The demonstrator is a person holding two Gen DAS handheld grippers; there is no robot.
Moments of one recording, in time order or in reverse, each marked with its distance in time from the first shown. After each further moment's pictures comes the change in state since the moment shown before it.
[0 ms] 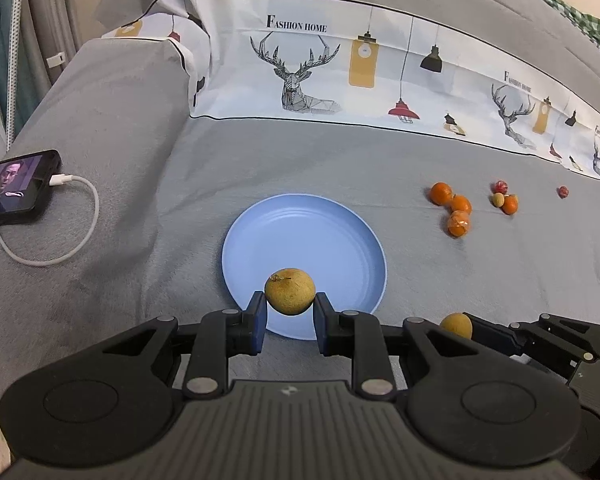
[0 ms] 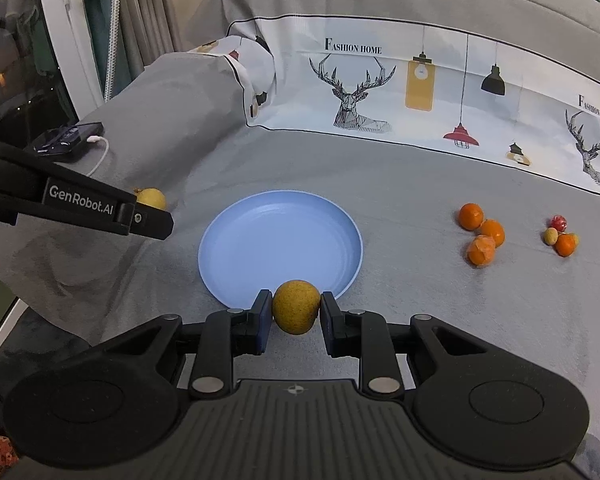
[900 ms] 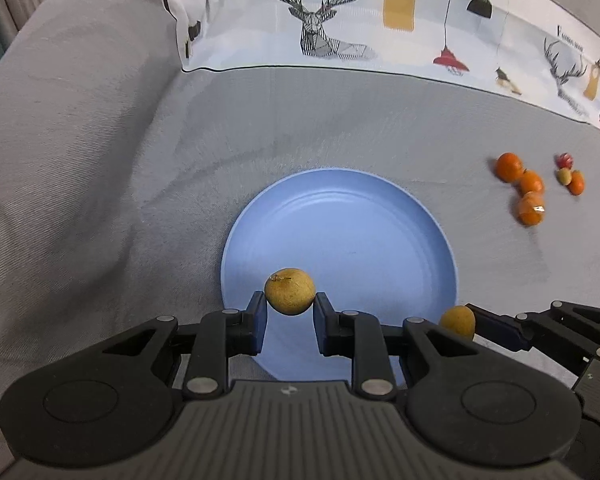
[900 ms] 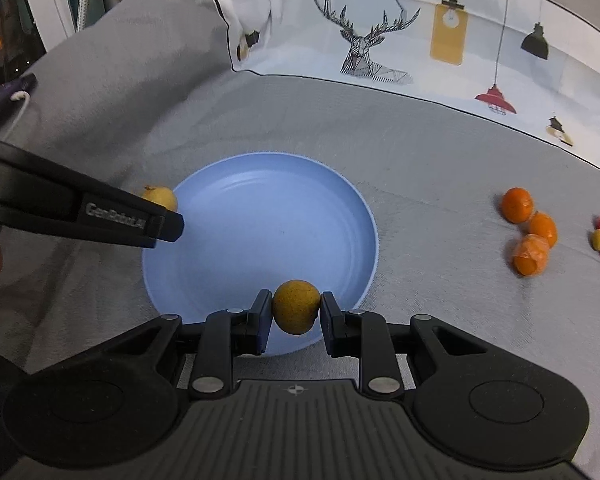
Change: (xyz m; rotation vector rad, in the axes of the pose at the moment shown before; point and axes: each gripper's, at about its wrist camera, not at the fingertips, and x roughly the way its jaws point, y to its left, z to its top) left arm 0.130 0.009 0.033 0.030 0.143 0.072; right arm 0.122 -0.003 0.024 -0.035 0.148 -0.005
